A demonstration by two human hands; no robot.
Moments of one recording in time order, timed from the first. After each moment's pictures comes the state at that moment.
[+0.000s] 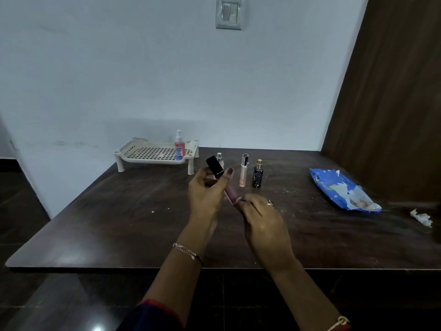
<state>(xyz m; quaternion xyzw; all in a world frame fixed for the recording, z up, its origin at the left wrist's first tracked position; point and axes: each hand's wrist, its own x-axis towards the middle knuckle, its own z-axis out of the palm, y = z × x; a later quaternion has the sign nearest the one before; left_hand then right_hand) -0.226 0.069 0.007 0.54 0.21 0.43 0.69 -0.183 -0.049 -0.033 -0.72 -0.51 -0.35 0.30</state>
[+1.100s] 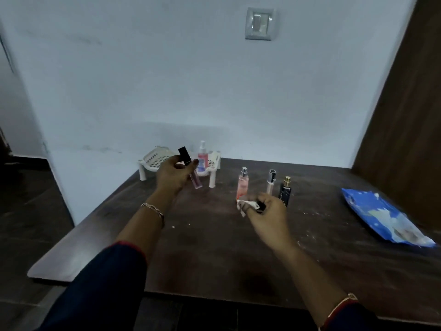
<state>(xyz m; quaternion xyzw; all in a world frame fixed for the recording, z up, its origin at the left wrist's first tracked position) -0.237 0.240 0.022 0.66 0.32 0.42 0.54 -0.148 0.035 -0.019 -0.69 -0.38 0.01 0.61</state>
